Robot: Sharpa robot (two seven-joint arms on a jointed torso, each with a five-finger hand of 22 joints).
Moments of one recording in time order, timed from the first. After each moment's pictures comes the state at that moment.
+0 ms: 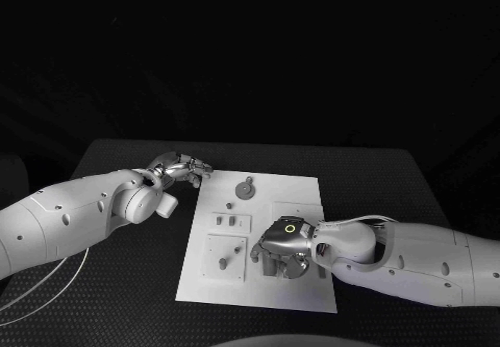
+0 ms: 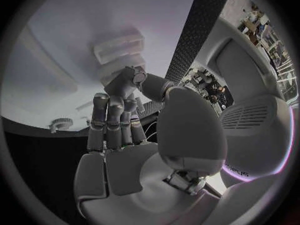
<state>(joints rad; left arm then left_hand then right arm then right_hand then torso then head) 1.24 -0.70 -0.16 1.17 -0.29 -0.18 0.11 1.09 -0.10 0.54 -0.23 0.09 0.90 0.16 0.26 0.54 1.28 0.07 0.08 0.35 1.10 -0.04 1.00 0.42 0.04 0.80 -0.09 0.81 1.28 1.11 -0.77 -0.24 1.63 -1.91 -0.21 0.07 1.28 -0.30 0.90 -0.29 0.05 0.84 0.03 0.27 0.56 0.92 -0.01 1.20 0.99 1.09 -0.09 1.15 1.22 0.27 0.95 0.03 1.05 1.29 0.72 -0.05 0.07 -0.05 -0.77</state>
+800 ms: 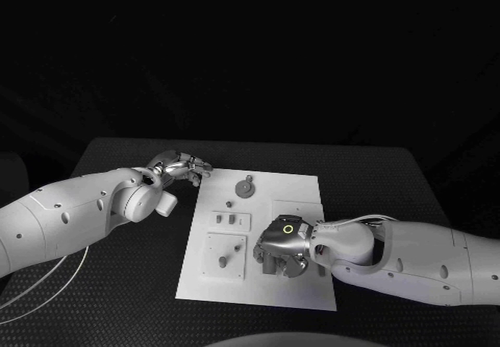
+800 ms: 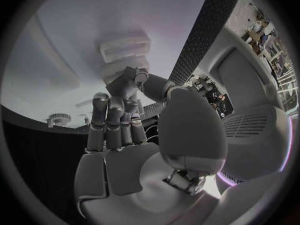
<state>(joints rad) 1.24 -0.70 -0.16 1.17 -0.29 -0.17 0.11 1.09 -0.10 0.53 -0.22 0.09 0.90 0.16 0.26 0.54 1.28 0.07 0.08 0.36 1.10 -0.04 1.00 0.42 0.04 0.80 -0.09 0.81 1.28 1.11 -0.76 -0.25 1.63 -2.01 -0.22 0.04 1.25 -0.29 0.91 -0.27 0.05 0.98 0.05 0.34 0.57 0.93 -0.02 1.25 0.96 1.10 -0.09 1.20 1.19 0.27 0.97 0.01 1.08 1.29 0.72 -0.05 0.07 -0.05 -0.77</state>
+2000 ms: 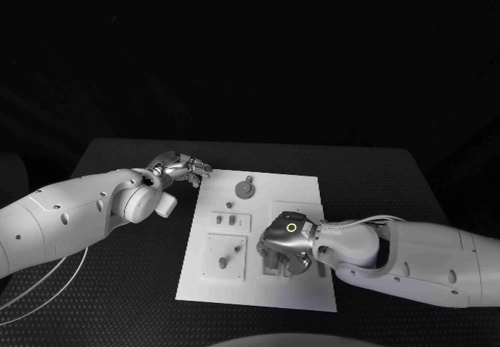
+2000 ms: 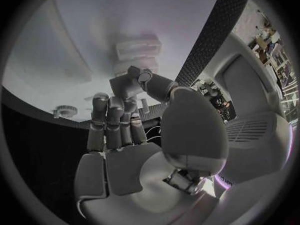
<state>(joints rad) 1.24 -0.70 -0.16 1.17 -0.29 -0.17 0.11 1.09 -0.10 0.53 -0.22 0.09 0.89 0.17 0.26 0.54 1.28 0.07 0.08 0.35 1.10 -0.04 1.00 0.42 0.04 0.80 -0.09 0.81 1.29 1.12 -0.79 -0.25 1.66 -2.08 -0.24 -0.02 1.22 -0.30 0.93 -0.26 0.05 1.00 0.04 0.33 0.55 0.94 -0.02 1.26 0.93 1.10 -0.09 1.22 1.16 0.26 0.97 0.01 1.08 1.28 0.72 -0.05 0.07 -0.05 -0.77</state>
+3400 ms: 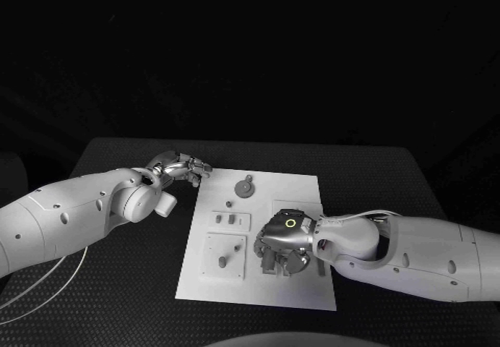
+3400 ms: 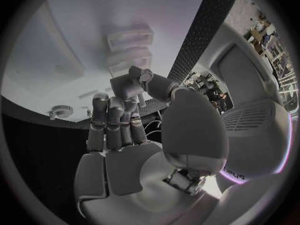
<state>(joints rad) 1.24 -0.70 -0.16 1.17 -0.29 -0.17 0.11 1.09 -0.10 0.53 -0.22 0.09 0.89 0.17 0.26 0.54 1.28 0.07 0.08 0.36 1.10 -0.04 0.99 0.43 0.04 0.80 -0.09 0.81 1.29 1.14 -0.79 -0.25 1.66 -1.98 -0.24 0.05 1.20 -0.30 0.93 -0.25 0.05 1.00 0.04 0.32 0.55 0.93 -0.02 1.26 0.91 1.09 -0.09 1.22 1.15 0.26 0.98 0.01 1.09 1.28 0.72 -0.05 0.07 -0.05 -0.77</state>
